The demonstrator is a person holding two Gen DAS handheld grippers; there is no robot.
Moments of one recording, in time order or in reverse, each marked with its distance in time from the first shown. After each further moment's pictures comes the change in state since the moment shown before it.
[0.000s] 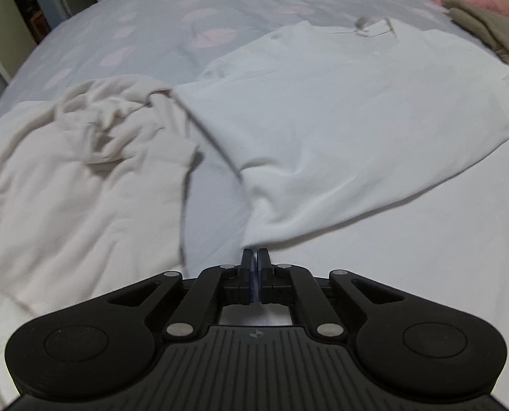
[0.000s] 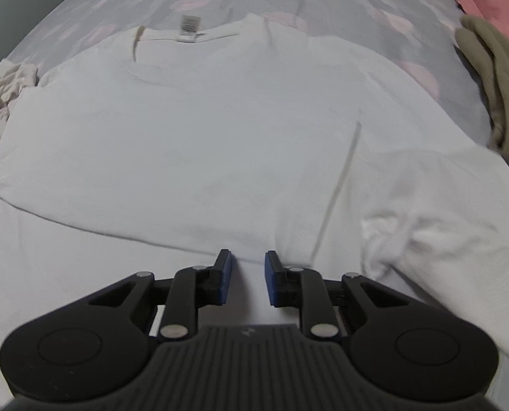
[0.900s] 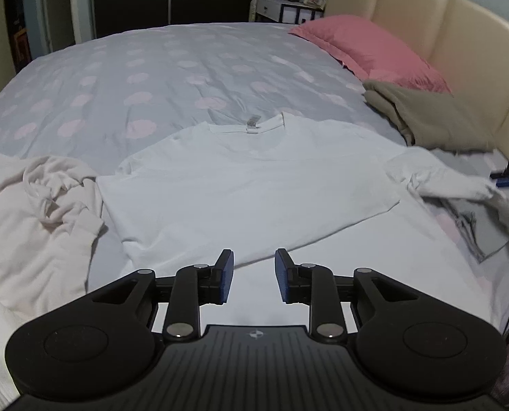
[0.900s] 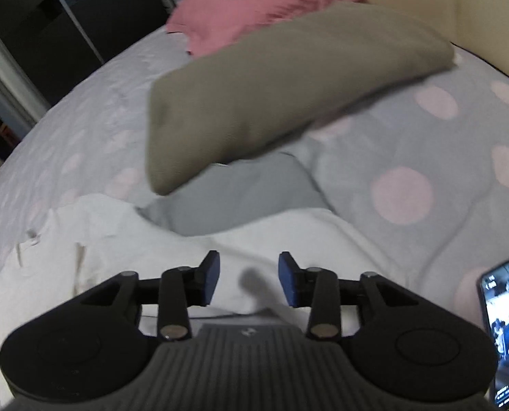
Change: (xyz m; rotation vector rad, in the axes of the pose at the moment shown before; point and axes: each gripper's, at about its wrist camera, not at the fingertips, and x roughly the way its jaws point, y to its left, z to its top) left arm -0.126 -0.089 0.018 -0.086 -0.224 -0.218; right arm -0.151 -0.244 -0.118 0.659 -0.325 -0.144
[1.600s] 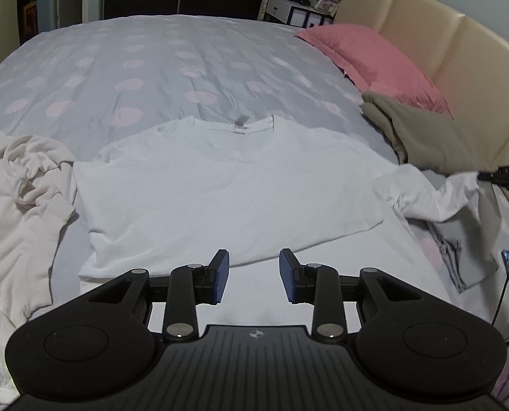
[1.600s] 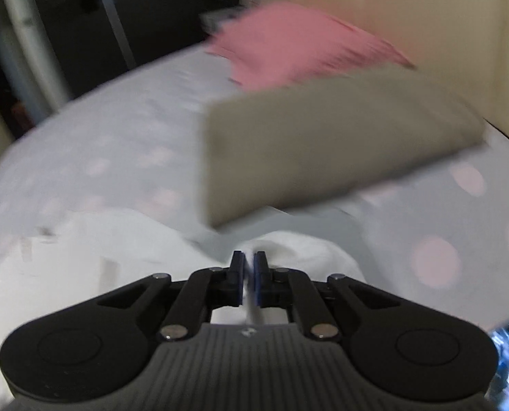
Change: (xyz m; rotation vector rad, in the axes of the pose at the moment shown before) left arm 0.016 -0.016 0.009 -0.098 0.003 -0.037; right arm -0.021 0.091 0.006 -0.206 -0.137 0.036
